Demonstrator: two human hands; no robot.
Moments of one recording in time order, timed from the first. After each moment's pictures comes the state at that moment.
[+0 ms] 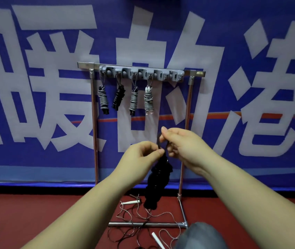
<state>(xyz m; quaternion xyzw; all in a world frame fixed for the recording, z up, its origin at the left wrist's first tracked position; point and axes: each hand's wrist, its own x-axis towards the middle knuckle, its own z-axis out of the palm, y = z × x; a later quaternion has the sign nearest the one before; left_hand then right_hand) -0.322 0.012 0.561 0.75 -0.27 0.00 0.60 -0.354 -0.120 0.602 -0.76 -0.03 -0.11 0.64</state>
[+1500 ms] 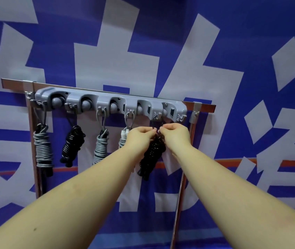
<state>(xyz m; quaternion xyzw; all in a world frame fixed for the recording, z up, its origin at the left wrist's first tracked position) 0.072 -0.177 0.666 0.65 -0.17 -0.02 0.74 0.041 -0.275 0.683 -0.78 0.16 -0.30 0.53</state>
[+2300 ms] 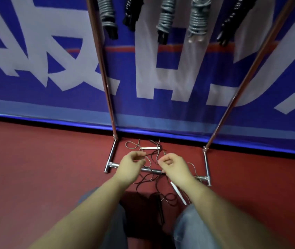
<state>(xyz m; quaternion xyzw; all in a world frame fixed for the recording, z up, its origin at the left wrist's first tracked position) -0.124 0.023 0.346 0.80 0.04 -0.14 0.58 -0.143 -0.131 0.333 -0.84 0.15 0.07 0.52</state>
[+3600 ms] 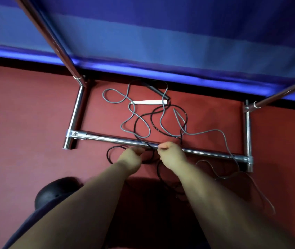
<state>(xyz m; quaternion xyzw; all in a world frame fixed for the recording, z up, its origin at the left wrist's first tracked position) 0.038 -0.018 -0.027 0.82 0.07 -0.41 0.39 0.027 -0.155 -0.038 -0.79 0.31 0.30 0.43</state>
